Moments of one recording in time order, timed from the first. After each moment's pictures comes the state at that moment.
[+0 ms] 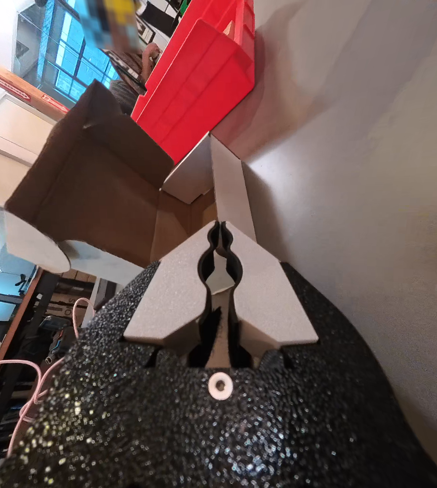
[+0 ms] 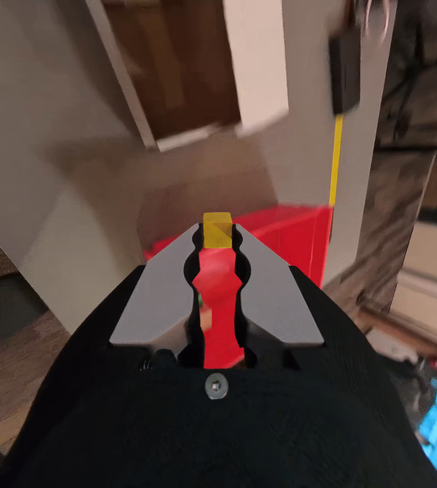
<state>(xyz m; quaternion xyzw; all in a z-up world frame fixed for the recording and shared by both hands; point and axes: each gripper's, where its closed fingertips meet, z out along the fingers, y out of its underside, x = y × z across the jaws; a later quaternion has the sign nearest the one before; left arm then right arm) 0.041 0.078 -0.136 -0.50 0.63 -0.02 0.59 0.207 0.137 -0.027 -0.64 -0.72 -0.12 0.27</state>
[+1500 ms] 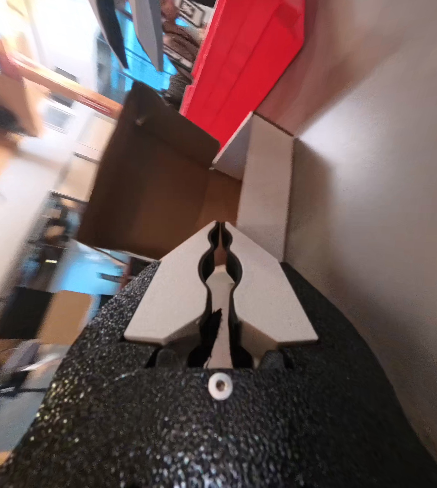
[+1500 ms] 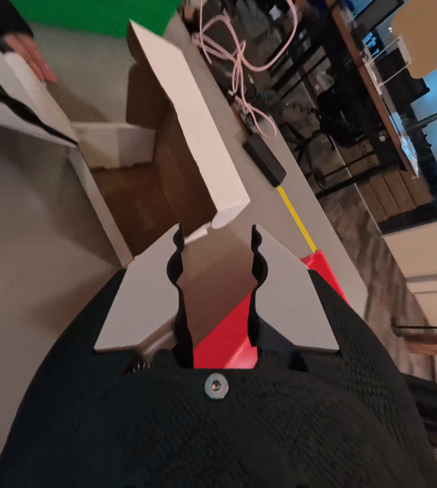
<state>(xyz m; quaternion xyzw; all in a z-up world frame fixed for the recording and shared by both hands) 0.031 0.095 -0.117 -0.45 0.61 0.13 0.64 0.146 0.148 -0.030 -0.65 -0.57 -0.01 0.51</state>
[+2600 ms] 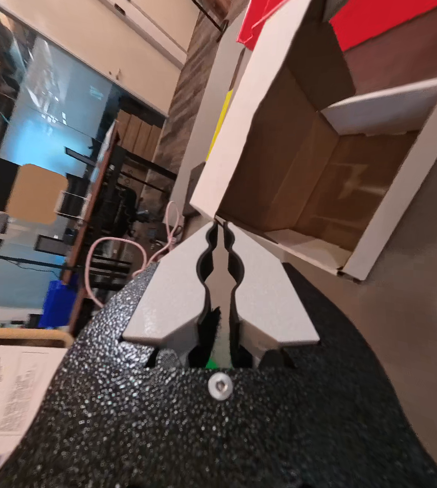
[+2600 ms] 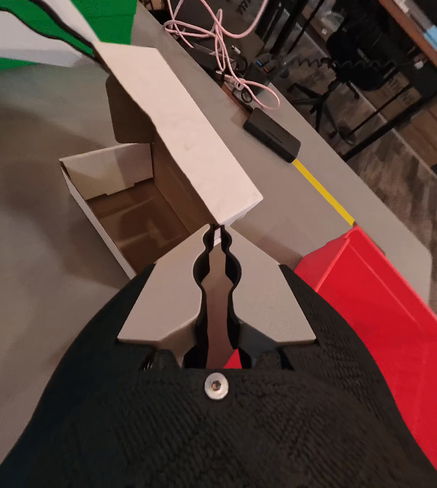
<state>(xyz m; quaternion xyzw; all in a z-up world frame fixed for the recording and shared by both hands) -0.006 0.162 -0.040 -0.66 0.50 0.17 0.54 0.137 0.175 -0.047 -0.73 -0.49 0.05 0.48</state>
